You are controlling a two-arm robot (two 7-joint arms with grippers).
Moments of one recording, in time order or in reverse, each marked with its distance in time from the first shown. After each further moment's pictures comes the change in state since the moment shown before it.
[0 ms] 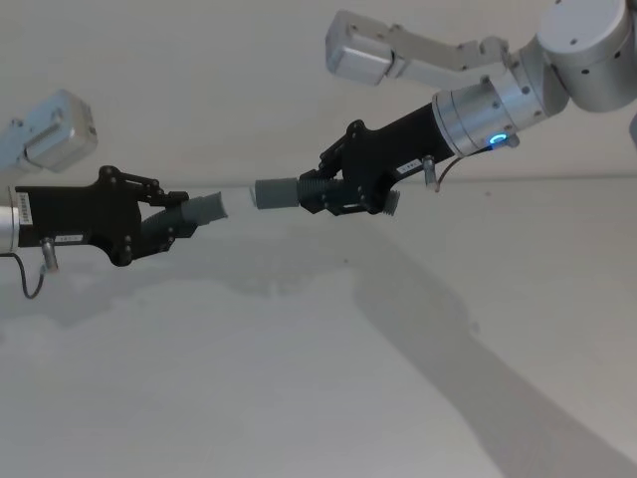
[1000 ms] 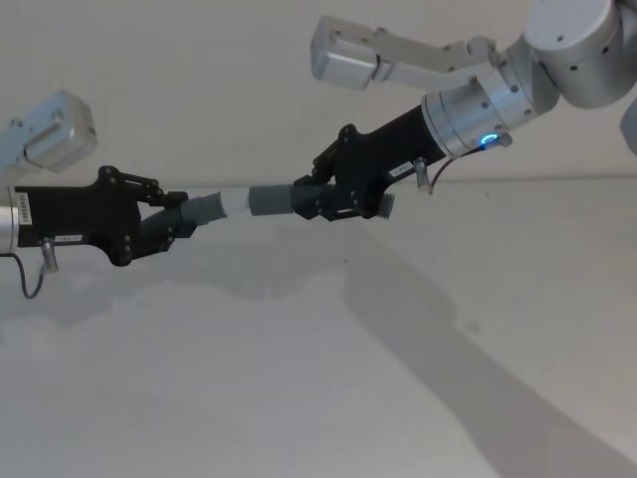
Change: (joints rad) left arm 0.000 0.000 0.000 0.000 0.000 0.000 0.000; right arm 0.019 -0.008 -0.029 -0.013 -0.007 0.027 0.006
